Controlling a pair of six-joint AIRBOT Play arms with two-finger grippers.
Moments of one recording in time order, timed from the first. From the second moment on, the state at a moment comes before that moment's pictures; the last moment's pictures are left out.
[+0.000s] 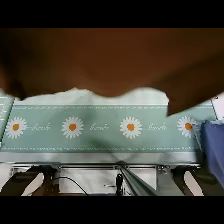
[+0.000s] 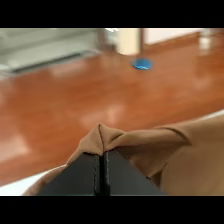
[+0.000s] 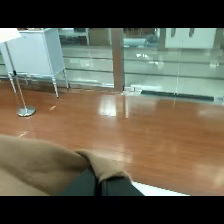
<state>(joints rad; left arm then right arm) 0.02 -0.82 2.07 1.23 -1.39 -1.35 -0.20 -0.71 2.01 -1.00 1.38 1.51</state>
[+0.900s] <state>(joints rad) -0.11 -1.08 1.75 1.37 -1.33 -1.39 -0.20 -0.64 1.50 -1.06 1.46 1.50</state>
